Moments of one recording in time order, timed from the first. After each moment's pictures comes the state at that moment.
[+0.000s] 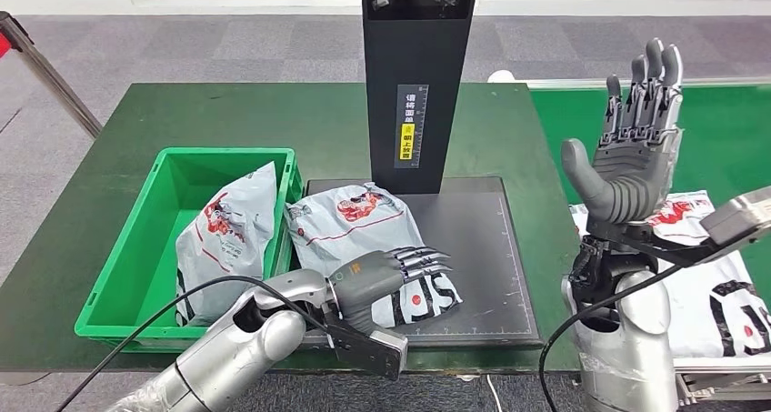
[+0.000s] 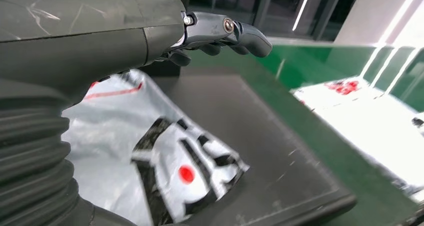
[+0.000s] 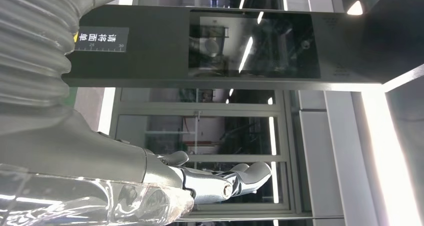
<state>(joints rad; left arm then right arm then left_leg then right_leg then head) -0.59 -0.06 -0.91 -1.01 -0.60 -0.26 -0.54 -0.24 -0.06 -0.15 -1.86 -0.19 -0.08 -0.43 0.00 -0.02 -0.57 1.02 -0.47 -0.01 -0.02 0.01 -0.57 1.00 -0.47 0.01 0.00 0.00</state>
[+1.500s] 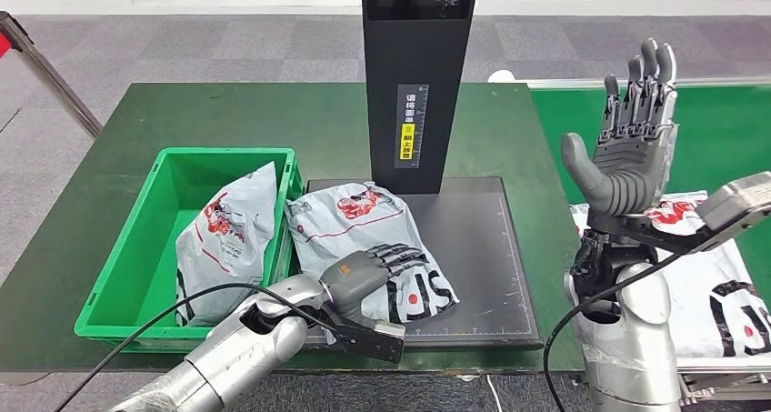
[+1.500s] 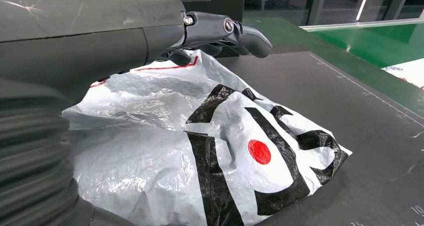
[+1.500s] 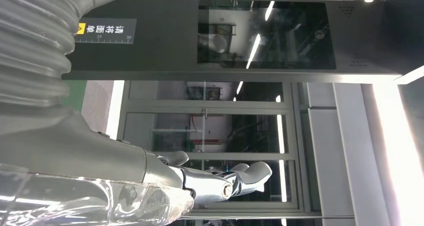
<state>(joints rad) -0.61 -0.10 -0.93 -0.74 -0.73 -0.05 -0.49 -0.27 -0.09 -0.15 -1.81 -0.21 -0.08 -0.43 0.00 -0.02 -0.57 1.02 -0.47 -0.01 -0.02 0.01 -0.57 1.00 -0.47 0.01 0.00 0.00</state>
